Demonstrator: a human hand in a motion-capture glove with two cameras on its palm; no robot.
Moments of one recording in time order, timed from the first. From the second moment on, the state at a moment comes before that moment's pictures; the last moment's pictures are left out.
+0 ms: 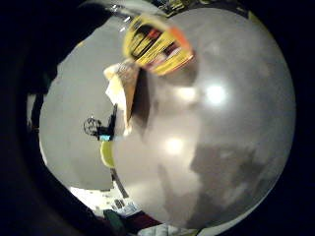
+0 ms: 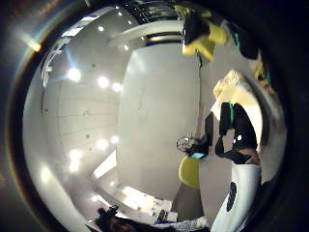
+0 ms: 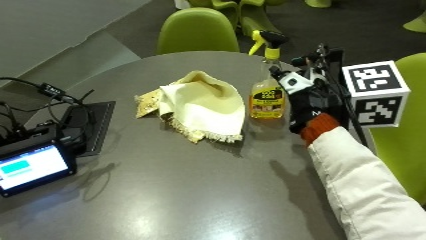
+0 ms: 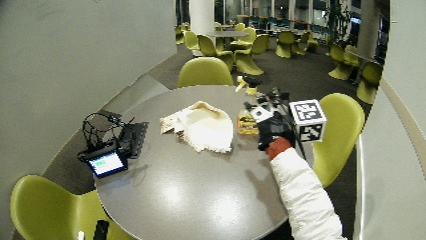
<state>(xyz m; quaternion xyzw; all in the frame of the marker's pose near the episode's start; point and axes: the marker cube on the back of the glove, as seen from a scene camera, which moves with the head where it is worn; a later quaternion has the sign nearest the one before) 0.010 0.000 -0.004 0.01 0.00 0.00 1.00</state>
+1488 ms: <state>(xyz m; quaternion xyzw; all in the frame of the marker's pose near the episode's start) -0.053 -0.021 0.017 0.00 0.69 -0.19 0.70</state>
